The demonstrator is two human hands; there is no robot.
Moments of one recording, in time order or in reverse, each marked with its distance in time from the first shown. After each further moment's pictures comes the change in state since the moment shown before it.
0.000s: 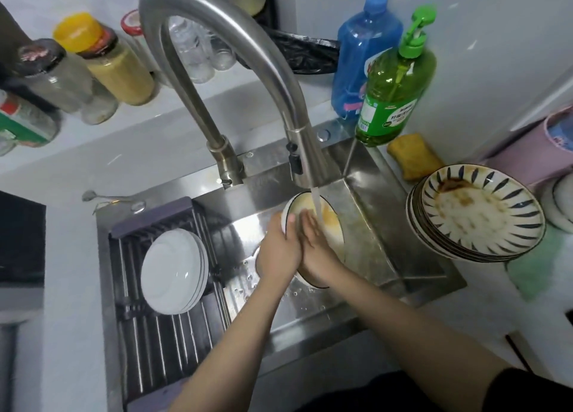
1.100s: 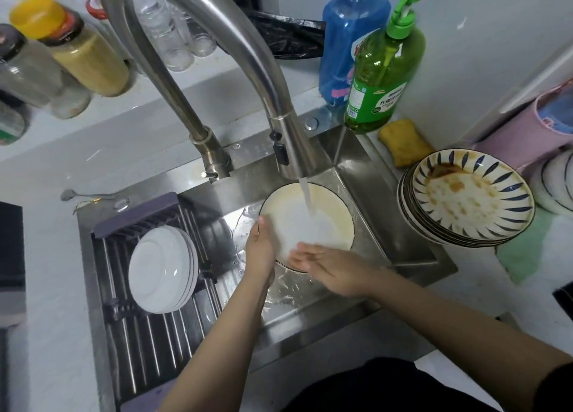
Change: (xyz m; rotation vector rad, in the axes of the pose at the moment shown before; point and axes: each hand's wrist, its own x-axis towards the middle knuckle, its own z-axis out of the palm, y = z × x) left_hand 0.011 -0.032 0.008 -0.579 -0.065 -0.358; right_hand -0.052 0.027 -0.047 -0.310 -0.399 -0.264
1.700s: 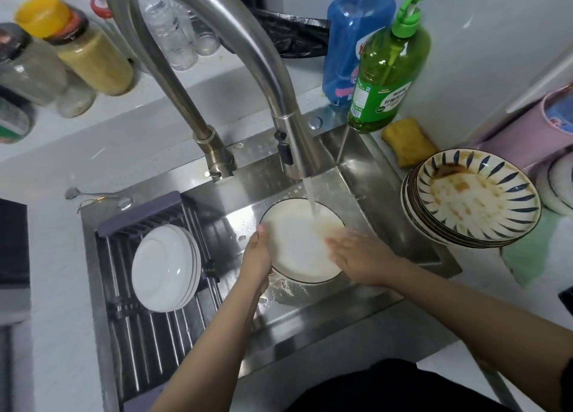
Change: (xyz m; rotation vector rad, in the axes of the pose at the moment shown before) left_hand 0.009 -0.019 -0.019 0.044 -0.080 -0.071; right_hand 0.002 0.046 -0.003 -0.409 -0.024 0.206
